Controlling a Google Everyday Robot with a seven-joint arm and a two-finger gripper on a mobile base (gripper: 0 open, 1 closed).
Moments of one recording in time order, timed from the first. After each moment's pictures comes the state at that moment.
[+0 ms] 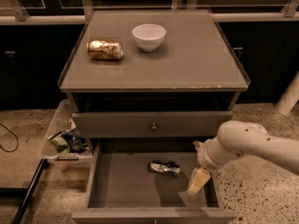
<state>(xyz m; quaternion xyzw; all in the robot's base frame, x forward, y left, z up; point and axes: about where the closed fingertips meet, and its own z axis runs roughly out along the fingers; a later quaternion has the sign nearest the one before) 0.483 -0.181 0.547 -0.58 0.79 0.10 0.17</state>
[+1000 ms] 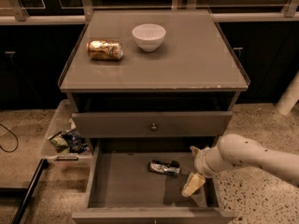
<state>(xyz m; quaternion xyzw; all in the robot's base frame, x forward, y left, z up) 0.498 -0.173 0.491 -0.56 0.79 0.13 0.23</state>
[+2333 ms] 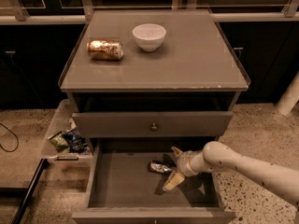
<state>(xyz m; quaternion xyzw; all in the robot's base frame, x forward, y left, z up) 0.554 -0.108 0.410 -0.55 0.75 0.21 0.32</state>
